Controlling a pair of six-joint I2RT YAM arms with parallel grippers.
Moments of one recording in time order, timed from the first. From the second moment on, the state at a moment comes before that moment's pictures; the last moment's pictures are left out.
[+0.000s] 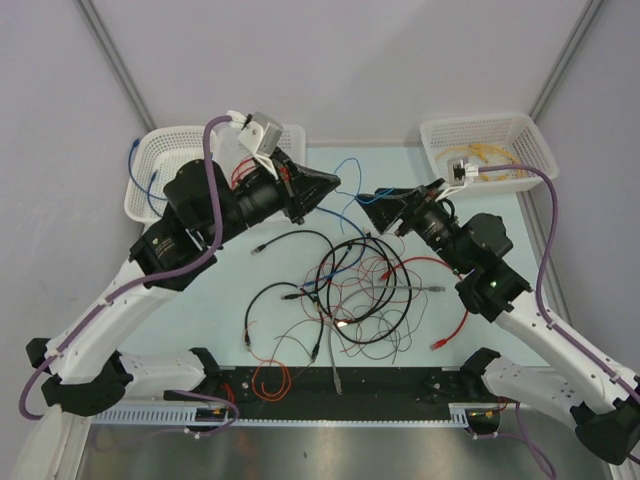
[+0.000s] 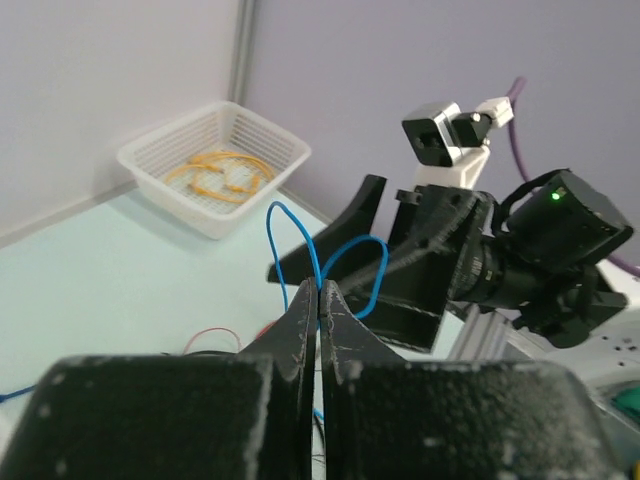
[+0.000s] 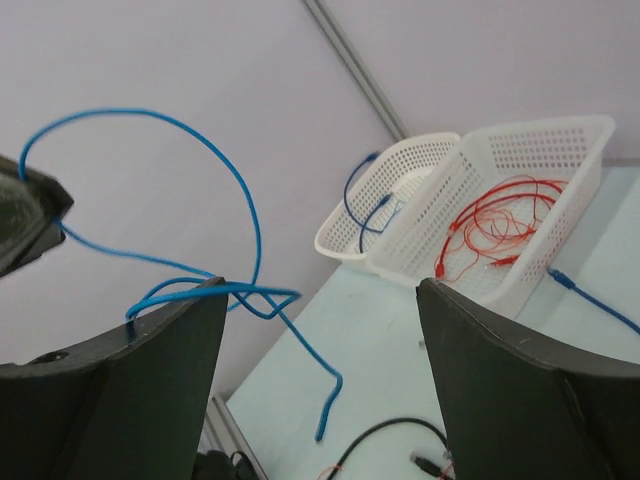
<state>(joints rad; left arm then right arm) -0.89 1.14 1.59 -0.37 0.06 -0.29 0.69 0.90 0.91 0.21 -0.08 0.64</state>
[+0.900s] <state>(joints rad) -0.89 1.04 1.55 -0.41 -0.15 -0.26 0.62 0.80 0.82 0.08 0.19 0.75</state>
